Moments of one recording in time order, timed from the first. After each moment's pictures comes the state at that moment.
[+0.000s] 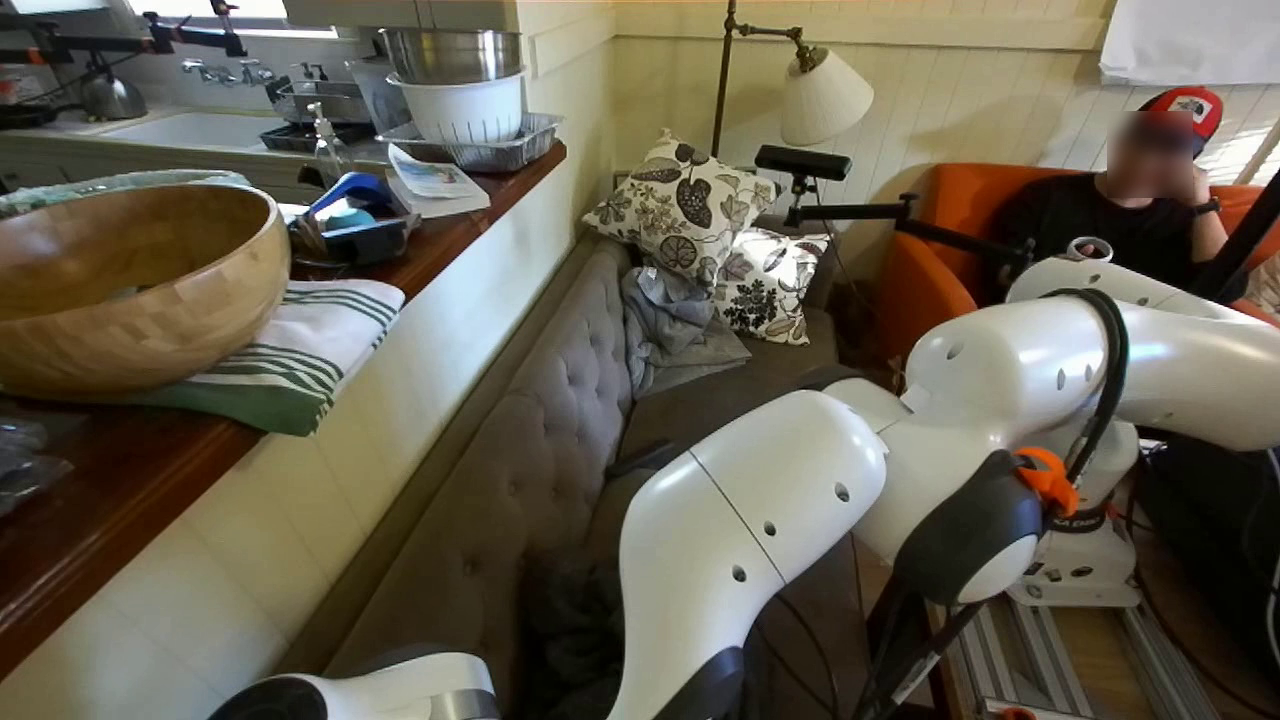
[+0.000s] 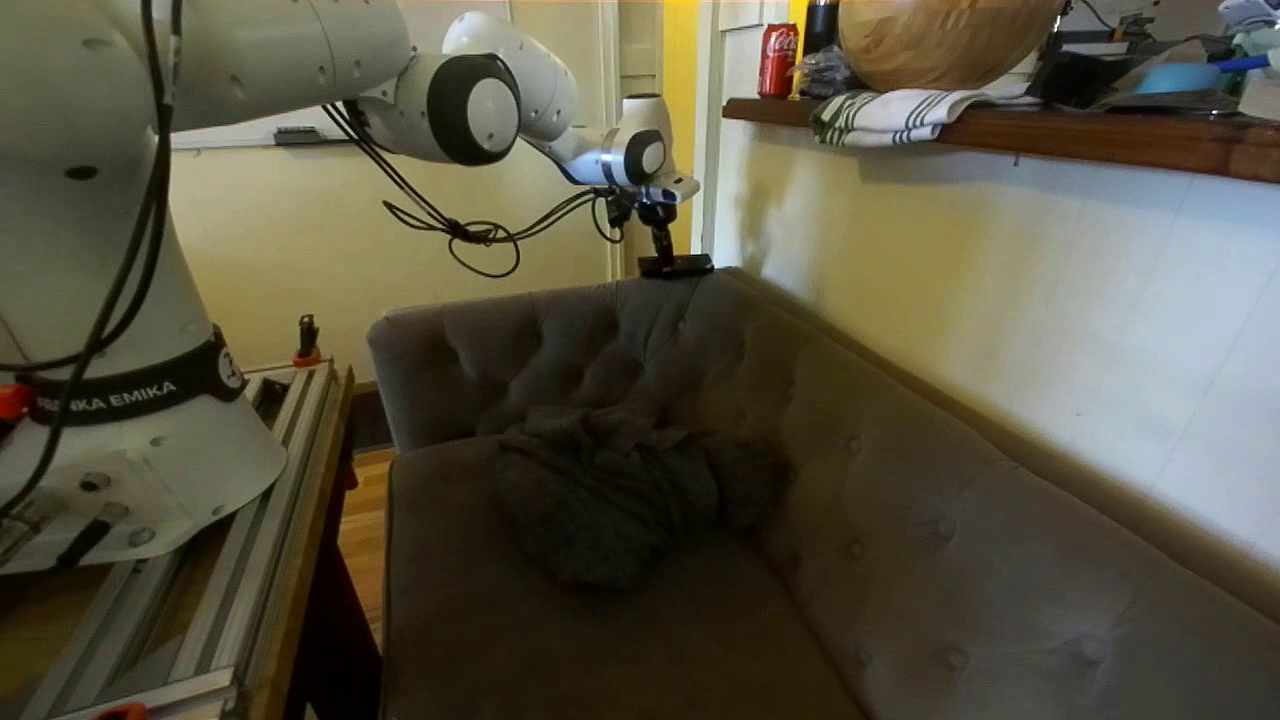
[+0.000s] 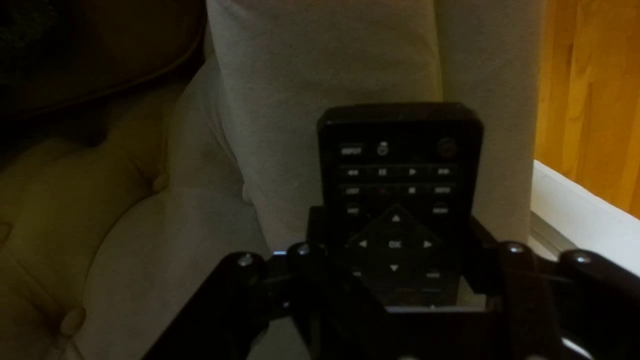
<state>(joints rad) 0.62 1.41 0.03 -0.59 -0.08 2.25 0.94</state>
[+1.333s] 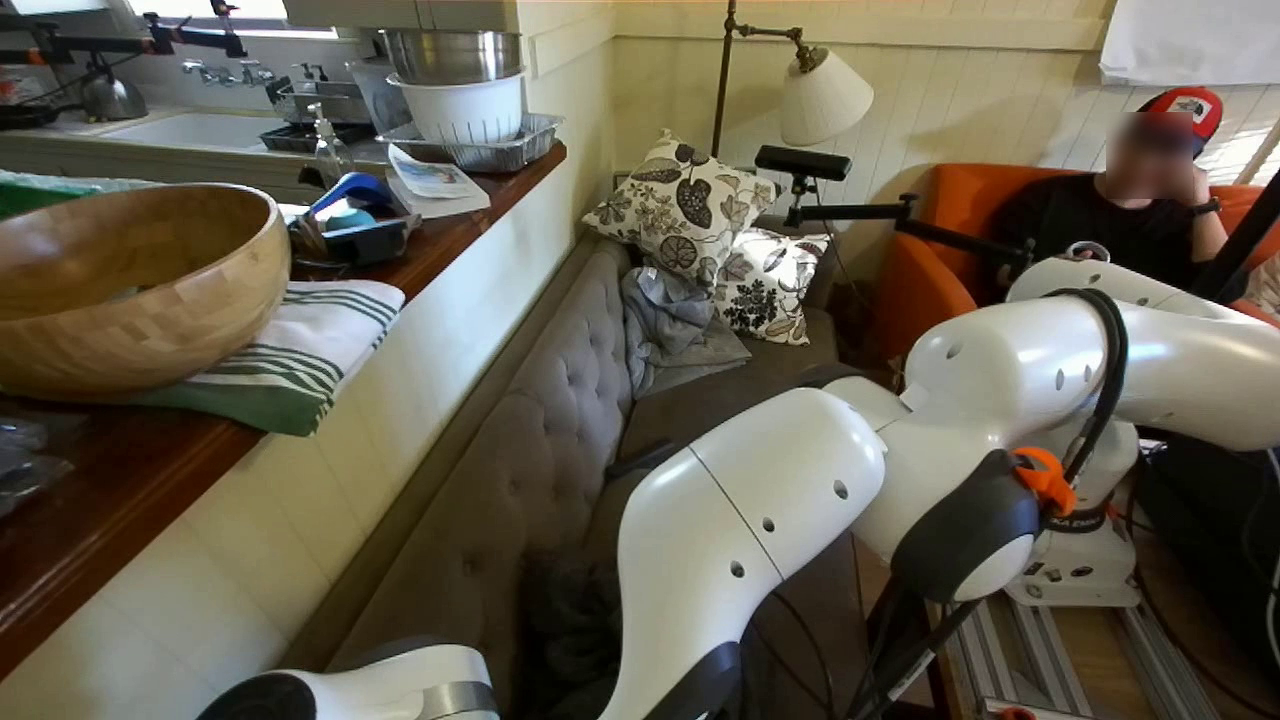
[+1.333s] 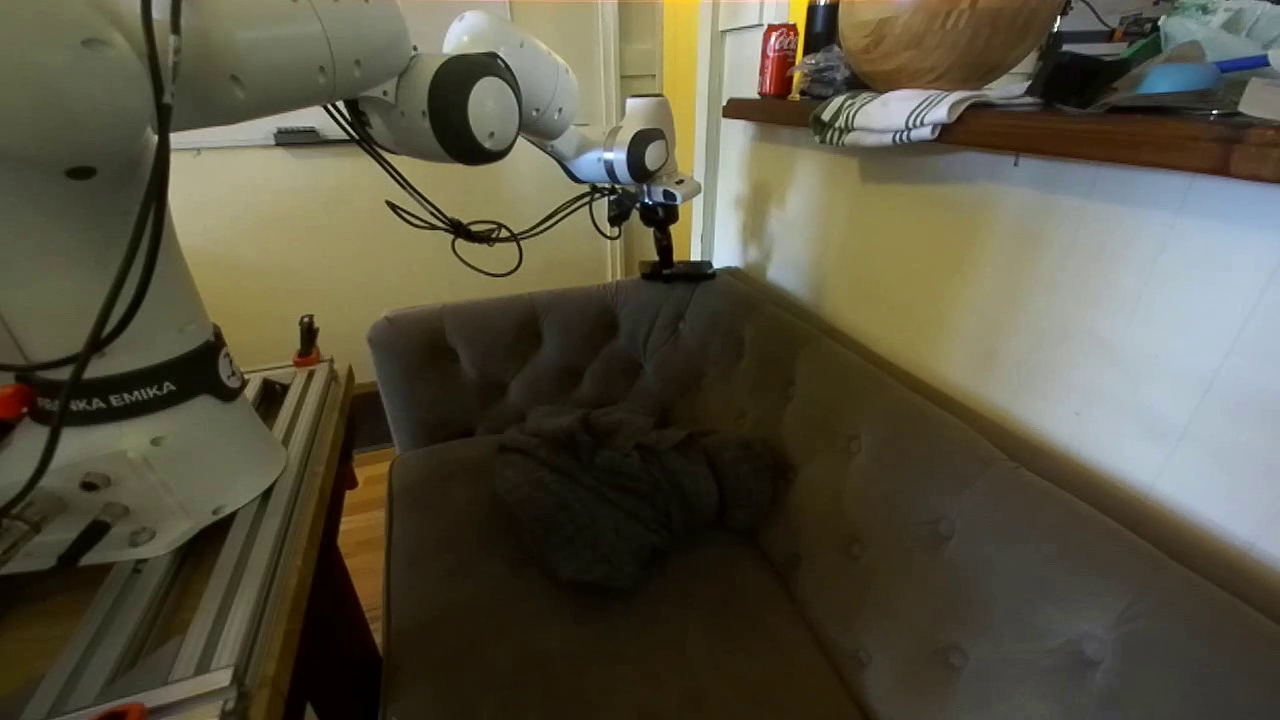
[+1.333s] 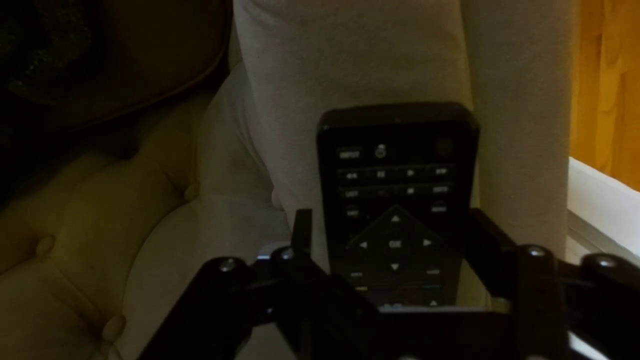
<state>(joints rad) 0.62 1.41 0.02 -0.59 -0.08 2.20 0.99</state>
